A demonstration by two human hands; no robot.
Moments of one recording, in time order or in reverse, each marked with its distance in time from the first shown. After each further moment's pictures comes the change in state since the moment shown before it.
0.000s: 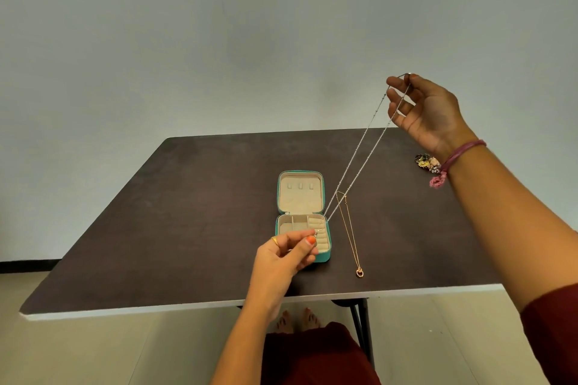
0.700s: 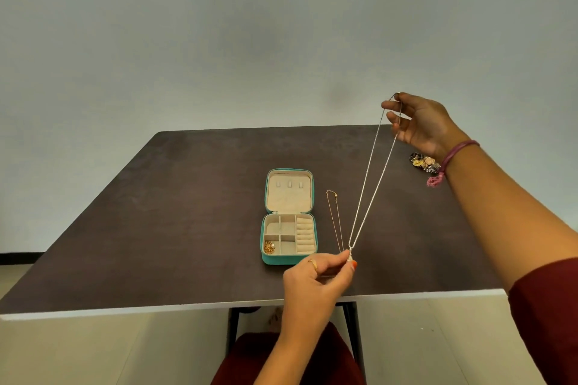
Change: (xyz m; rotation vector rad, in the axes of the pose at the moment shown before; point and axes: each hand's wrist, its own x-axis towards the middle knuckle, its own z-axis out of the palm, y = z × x) left_hand -0.017 -0.038 0.063 0.345 0.077 0.371; right_hand 0.036 0.008 -0.045 -0.295 0.041 0.132
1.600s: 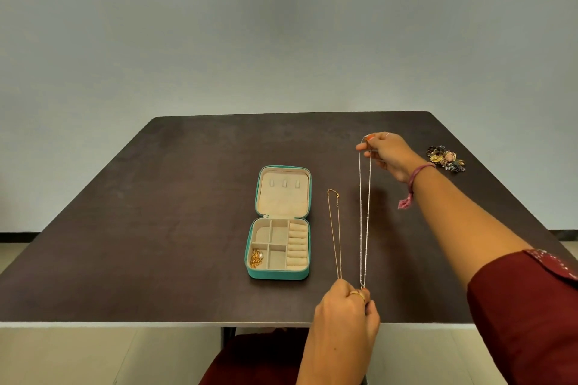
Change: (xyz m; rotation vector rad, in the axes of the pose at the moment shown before) left_hand 0.004 -0.024 0.052 0.728 -0.255 0.073; right_hand 0.071 0.102 -0.002 -0.536 -0.040 0.131
